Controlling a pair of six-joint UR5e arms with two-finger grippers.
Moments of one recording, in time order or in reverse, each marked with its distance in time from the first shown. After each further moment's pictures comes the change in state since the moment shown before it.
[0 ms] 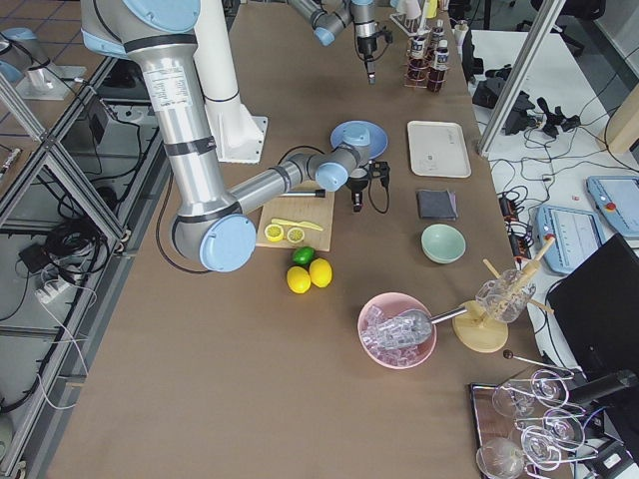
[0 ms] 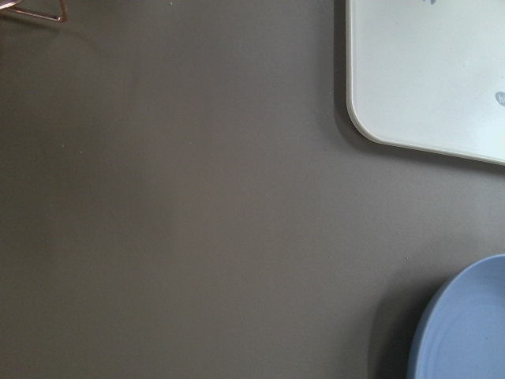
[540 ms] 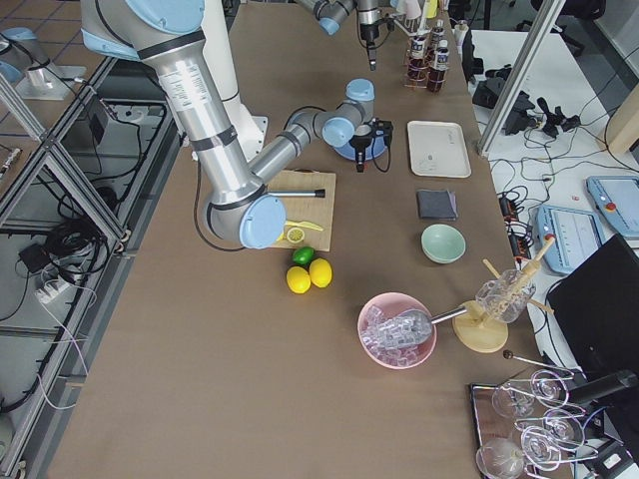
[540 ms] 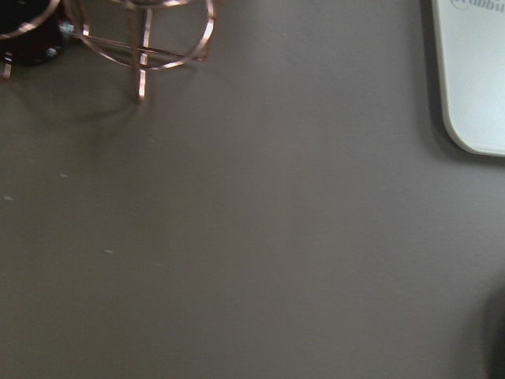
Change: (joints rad) left arm -0.241 0.188 -0.010 0.030 -0.175 0.312; right arm -0.094 0.249 0.004 -0.221 -0.052 0.174
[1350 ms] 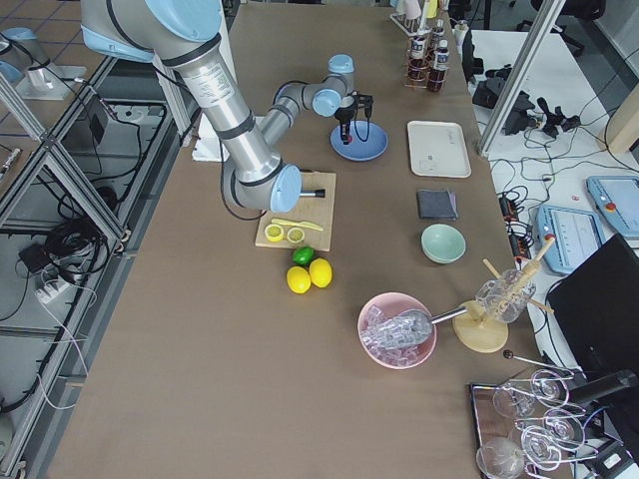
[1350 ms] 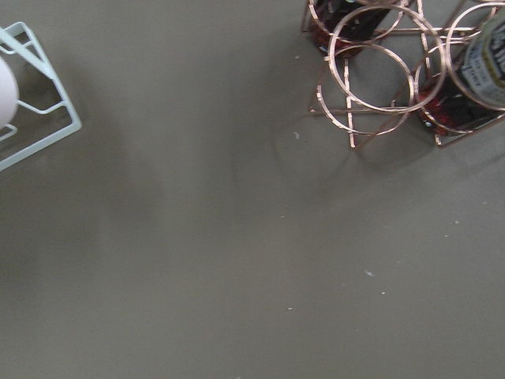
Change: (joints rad) left arm -0.455 0.079 0.005 0.526 -0.064 0.780; right arm -0.147 0.187 -0.167 0.000 -0.130 0.105
